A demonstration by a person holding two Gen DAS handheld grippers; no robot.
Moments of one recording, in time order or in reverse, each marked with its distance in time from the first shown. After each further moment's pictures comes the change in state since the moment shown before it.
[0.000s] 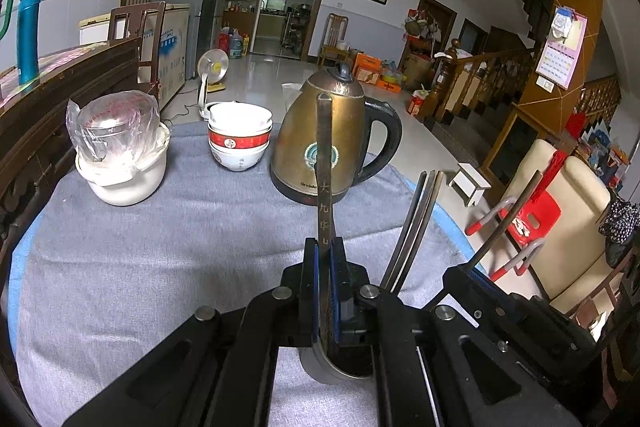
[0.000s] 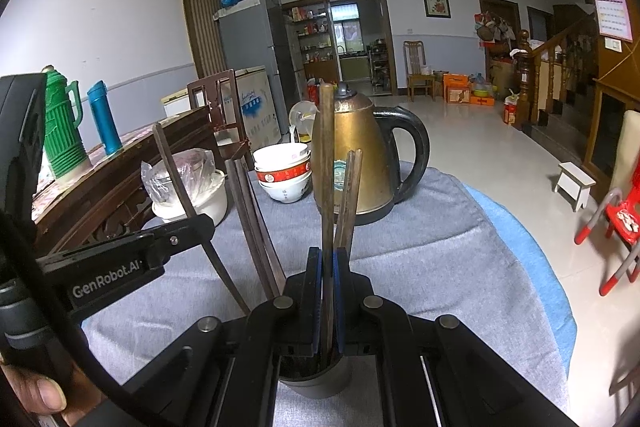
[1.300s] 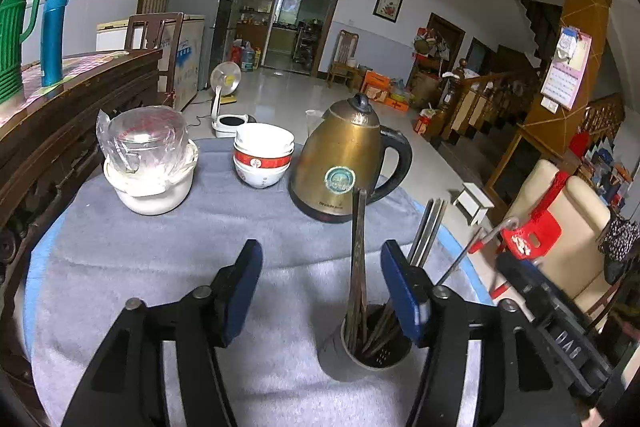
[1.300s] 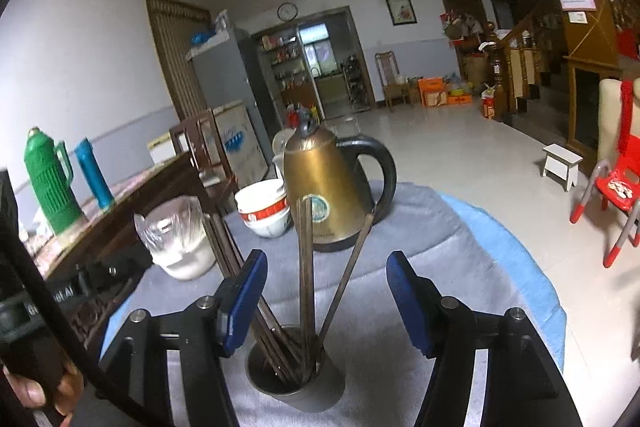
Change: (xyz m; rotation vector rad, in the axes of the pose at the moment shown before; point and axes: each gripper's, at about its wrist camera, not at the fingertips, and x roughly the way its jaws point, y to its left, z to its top) left arm -0.040 0.025 0.006 -0.031 -0.050 0.024; right arm -0.032 -0.031 0.017 0.148 -0.096 -0.029
